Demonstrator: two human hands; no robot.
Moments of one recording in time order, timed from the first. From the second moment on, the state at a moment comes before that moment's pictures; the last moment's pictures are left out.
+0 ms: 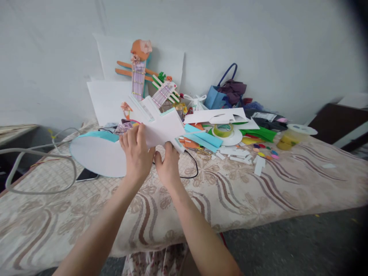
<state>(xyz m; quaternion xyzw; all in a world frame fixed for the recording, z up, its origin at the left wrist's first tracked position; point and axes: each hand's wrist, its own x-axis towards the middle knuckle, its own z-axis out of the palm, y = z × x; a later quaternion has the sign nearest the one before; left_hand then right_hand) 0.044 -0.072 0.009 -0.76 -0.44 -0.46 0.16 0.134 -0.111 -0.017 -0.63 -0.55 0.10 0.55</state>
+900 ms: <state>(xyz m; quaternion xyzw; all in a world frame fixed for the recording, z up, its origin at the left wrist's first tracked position) 0.049 -0.071 0.008 -0.77 -0.43 -0.45 0.13 0.140 -0.113 -0.017 -0.64 -0.53 0.12 0.54</state>
